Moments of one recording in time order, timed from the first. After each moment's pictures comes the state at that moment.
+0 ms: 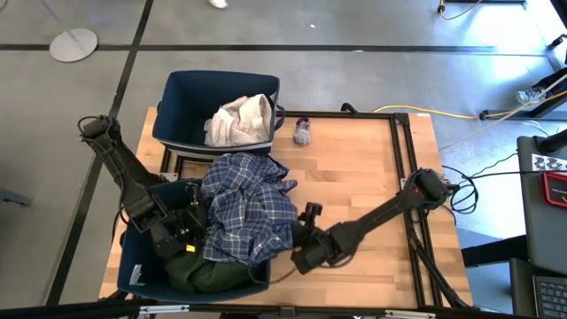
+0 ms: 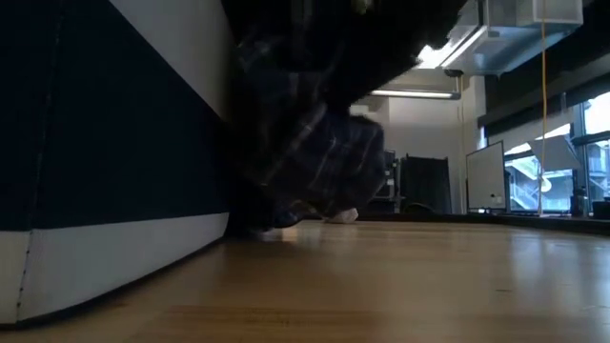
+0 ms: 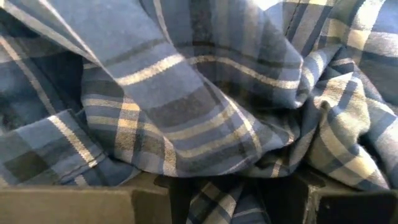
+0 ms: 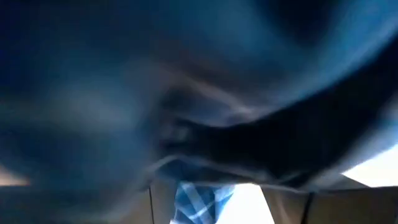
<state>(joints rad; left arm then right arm) -0.92 1.11 0.77 -0.81 -0.82 -0.73 0.52 2.00 1.53 -0.68 0.75 0.50</state>
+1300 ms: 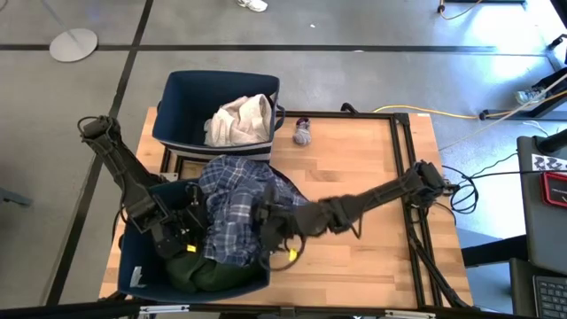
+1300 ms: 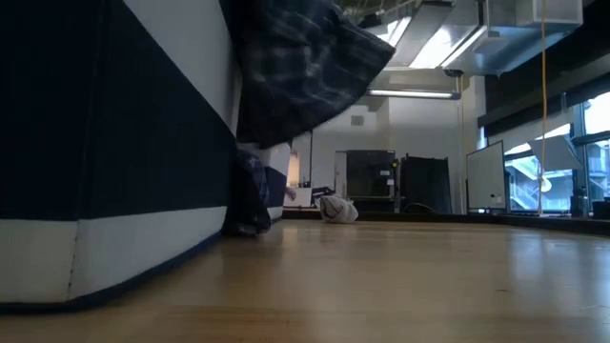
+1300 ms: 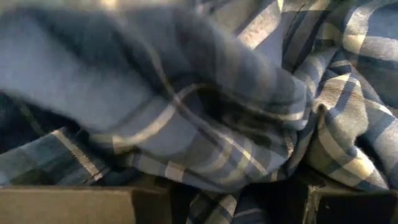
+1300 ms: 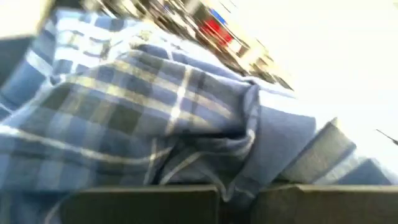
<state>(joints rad) -0.92 1.11 0.77 -0.80 -0.83 -0.72 0.39 1.97 1.81 0.16 0.50 -0.68</state>
